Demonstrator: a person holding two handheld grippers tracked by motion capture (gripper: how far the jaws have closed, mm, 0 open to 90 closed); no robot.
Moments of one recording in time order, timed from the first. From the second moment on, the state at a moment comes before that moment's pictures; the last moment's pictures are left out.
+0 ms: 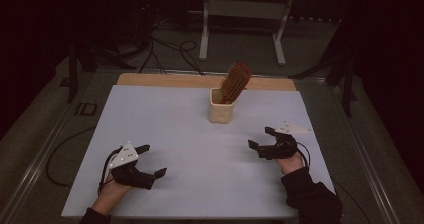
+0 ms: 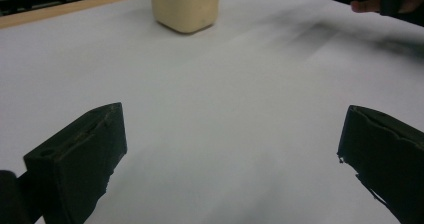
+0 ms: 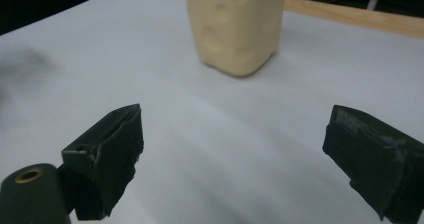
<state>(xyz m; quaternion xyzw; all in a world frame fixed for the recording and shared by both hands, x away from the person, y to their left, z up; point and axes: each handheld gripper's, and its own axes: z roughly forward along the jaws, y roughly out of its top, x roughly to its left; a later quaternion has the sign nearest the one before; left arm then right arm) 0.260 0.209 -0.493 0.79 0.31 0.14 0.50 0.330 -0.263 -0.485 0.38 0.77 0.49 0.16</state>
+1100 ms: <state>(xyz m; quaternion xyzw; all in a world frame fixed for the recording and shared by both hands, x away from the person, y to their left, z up) 0.232 0.245 -0.509 0.79 0.35 0.16 0.48 0.269 -0.290 -0.511 0.37 0.79 0.44 0.19</state>
